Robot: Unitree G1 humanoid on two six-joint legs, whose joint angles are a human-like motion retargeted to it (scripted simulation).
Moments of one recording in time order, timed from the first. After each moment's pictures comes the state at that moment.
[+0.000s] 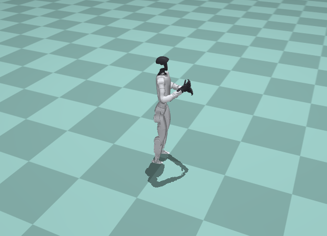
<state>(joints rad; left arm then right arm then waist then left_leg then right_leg) -0.19 0.57 -0.65 -0.15 -0.25 -0.18 -0.01 -0.11 -0.52 0.47 -0.46 0.67 -0.18 -0.03 0.00 -0.13 -0.41 -0.34 -0.02 0.01 0.08 -0.17 -0.04 -0.32 0.00 -0.12 0.10 -0.13 0.09</state>
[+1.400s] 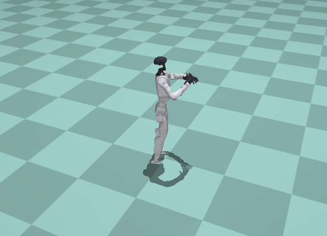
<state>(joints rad) -0.72 0.81 -0.72 -0.07 0.62 -0.23 0.01 -0.55 -0.59 0.39 -0.21 0.40 -0.08 0.33 0.02 -0.04 -0.39 -0.25 -0.01 -0.05 -0.06 -0.14 -0.14 -0.23 0.02 -0.21 0.08 -0.12 0.06</state>
